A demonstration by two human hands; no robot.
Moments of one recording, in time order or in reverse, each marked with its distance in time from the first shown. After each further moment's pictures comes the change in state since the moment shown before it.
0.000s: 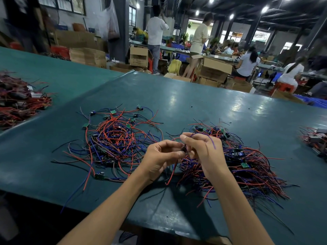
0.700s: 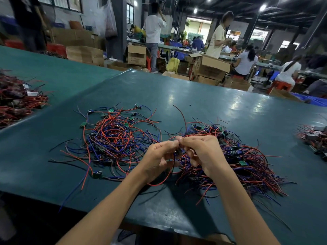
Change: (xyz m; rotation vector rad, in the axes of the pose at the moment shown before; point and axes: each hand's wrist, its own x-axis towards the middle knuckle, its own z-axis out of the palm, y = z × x) left_hand -0.005 0.007 0.002 0.044 -0.096 -0.123; right_hand -0.005 -0.010 -0.002 -0.056 -0.086 0.158
